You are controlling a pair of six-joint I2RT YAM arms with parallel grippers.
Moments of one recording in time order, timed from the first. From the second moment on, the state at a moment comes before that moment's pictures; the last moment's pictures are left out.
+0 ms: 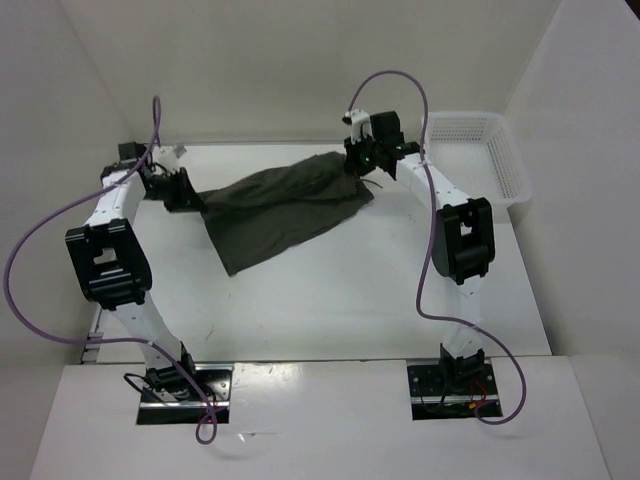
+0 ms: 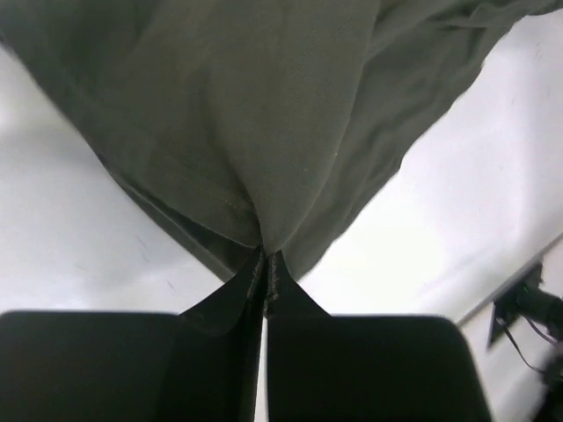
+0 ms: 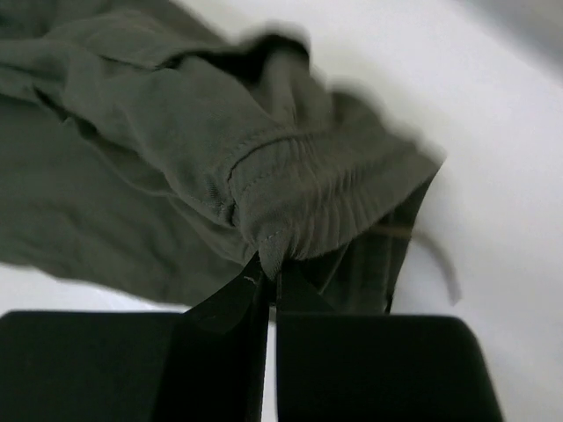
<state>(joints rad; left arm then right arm) 0.29 1.88 1.60 -0.79 0.73 0.07 0.30 2.12 1.90 -0.38 -0.35 -0.14</state>
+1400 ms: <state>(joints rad) -0.37 1.67 1.21 -0.85 0.33 0.07 0.25 2.22 1.78 -0.40 -0.23 -0.22</state>
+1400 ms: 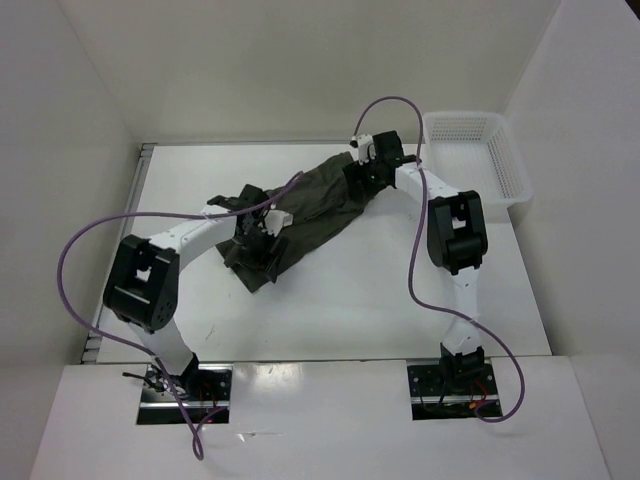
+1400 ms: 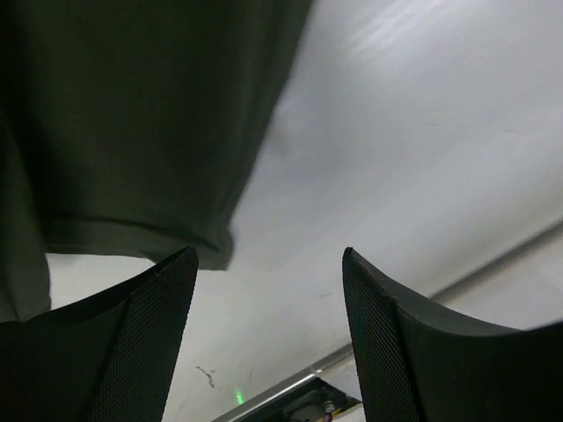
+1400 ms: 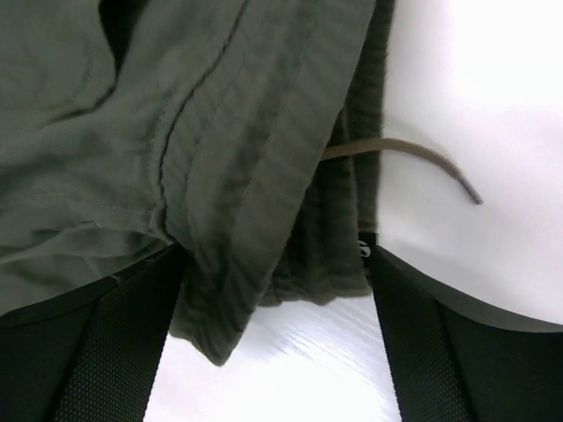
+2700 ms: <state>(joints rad) 0.09 1.54 1.28 -0.79 0.36 0.07 0.37 1.55 1.11 -0.55 -0.47 -0.22</state>
